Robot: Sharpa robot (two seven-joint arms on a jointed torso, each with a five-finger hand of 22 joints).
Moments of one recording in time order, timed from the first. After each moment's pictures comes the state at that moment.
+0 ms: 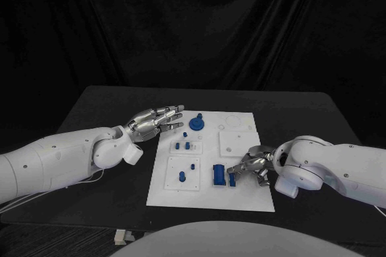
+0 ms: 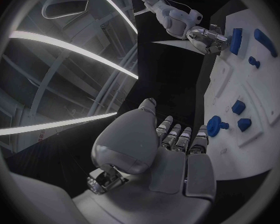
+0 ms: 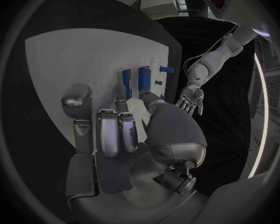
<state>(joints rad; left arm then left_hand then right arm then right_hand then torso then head) 1.10 -0.82 -0.21 1.27 -0.10 0.37 0.51 1.44 0.26 -0.14 0.24 0.48 0.28 0.11 0.04 0.04 0.02 0.14 0.13 0.02 0.00 0.17 0.00 0.00 0.16 0.02 0.28 0.01 0.03 1.13 -0.89 -0.21 1.70 -0.72 -0.06 -0.53 0.96 -0.02 0.22 0.05 0.17 0.96 0.06 0.27 0.60 1.46 -0.02 1.57 1.31 1.46 -0.08 1.50 1.31 0.12 1.45 0.03 0.87 1.31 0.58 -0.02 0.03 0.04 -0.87</state>
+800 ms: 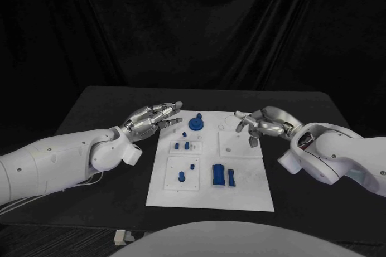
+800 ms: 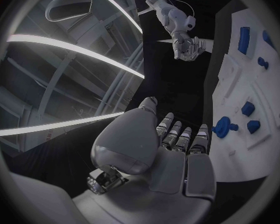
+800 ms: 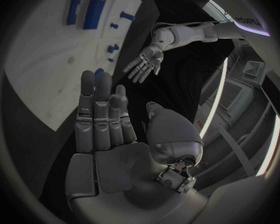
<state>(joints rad) 1.10 -0.85 -0.21 1.32 -0.10 0.33 0.61 1.46 0.23 -0.13 0.22 0.51 0.37 0.14 0.06 0.04 0.06 0.14 0.22 0.03 0.01 0.15 0.02 0.01 0.16 0.03 0.28 0.02 0.05 1.22 -1.03 -0.21 1.81 -0.74 -0.43 -0.02 0.81 0.12 -0.03 0.29 0.28 0.91 0.10 0.36 0.57 1.06 0.03 0.94 1.01 1.21 -0.02 0.78 0.42 0.17 1.17 0.09 0.21 1.10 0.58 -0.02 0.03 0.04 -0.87</state>
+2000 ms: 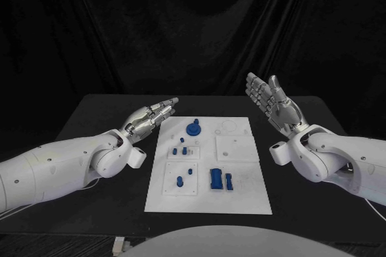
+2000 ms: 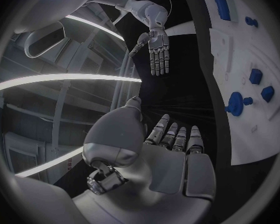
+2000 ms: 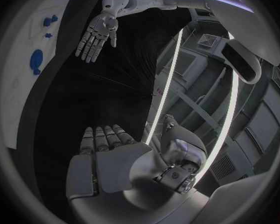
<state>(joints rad) 1.09 -0.85 -0.19 1.38 -0.26 0.00 0.66 1.03 0.14 -0.14 0.21 0.36 0.31 0.02 0.02 0.01 0.01 0.02 0.17 0.01 0.00 0.01 0.00 0.00 0.13 0.00 0.05 0.01 0.00 1.14 -0.96 -0.17 1.65 -0.34 -0.39 0.65 0.19 0.00 -0.01 0.00 0.00 0.01 0.00 0.00 0.00 0.00 0.00 0.00 0.00 0.00 0.01 0.00 0.00 0.01 0.00 0.01 0.00 0.00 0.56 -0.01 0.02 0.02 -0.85</state>
